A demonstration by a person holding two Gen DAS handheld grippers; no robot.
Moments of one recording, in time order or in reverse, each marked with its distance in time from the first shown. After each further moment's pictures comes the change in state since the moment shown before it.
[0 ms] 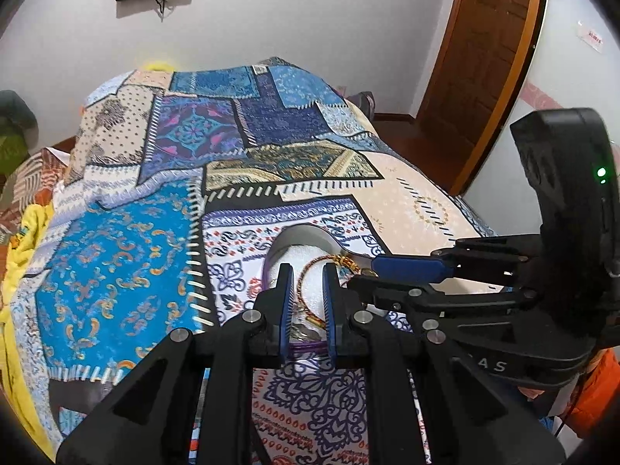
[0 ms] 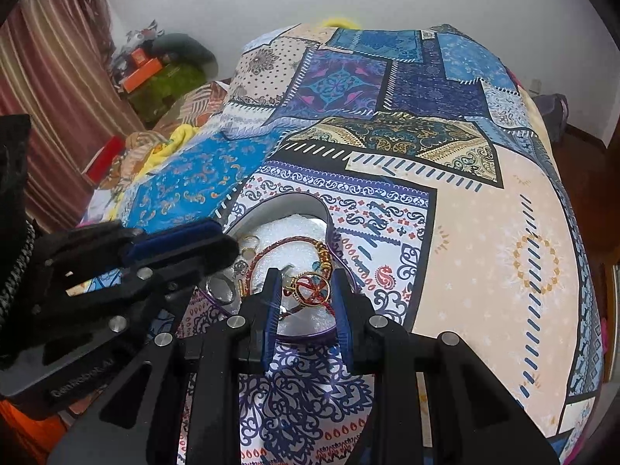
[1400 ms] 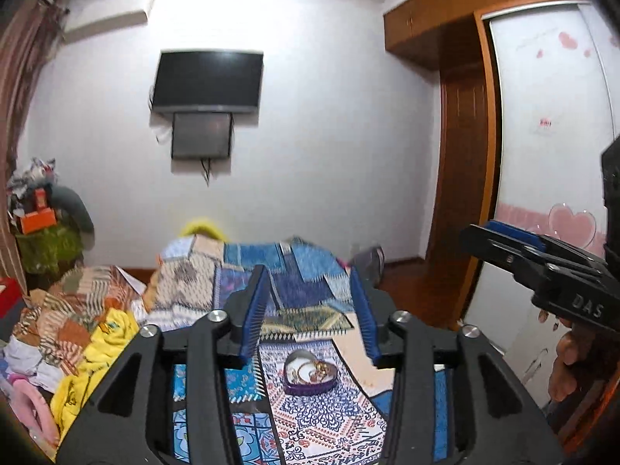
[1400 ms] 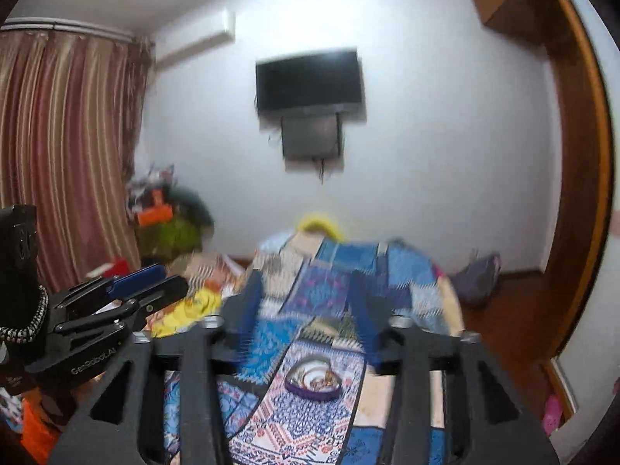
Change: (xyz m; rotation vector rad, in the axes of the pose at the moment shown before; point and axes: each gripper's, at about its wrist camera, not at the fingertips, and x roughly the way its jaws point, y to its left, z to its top) left arm -0.294 -0.071 -0.024 0.028 -0.623 0.124; right arm -0.292 0.136 -0.060 -0.108 -0.769 -0.232
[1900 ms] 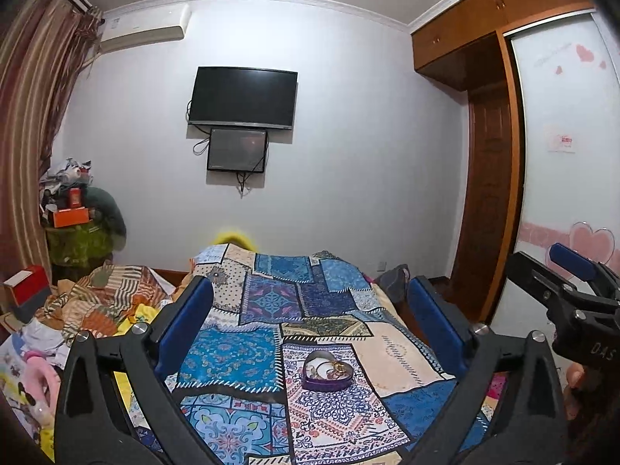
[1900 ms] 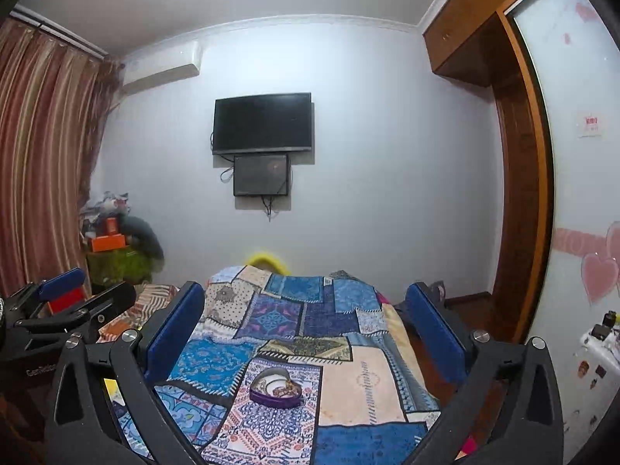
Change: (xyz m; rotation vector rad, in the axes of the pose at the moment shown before) left arm -0.035 0.000 -0.014 -0.044 -0.048 0.119; right arm -0.018 0.017 -0.012 -0.007 -0.075 -0.192
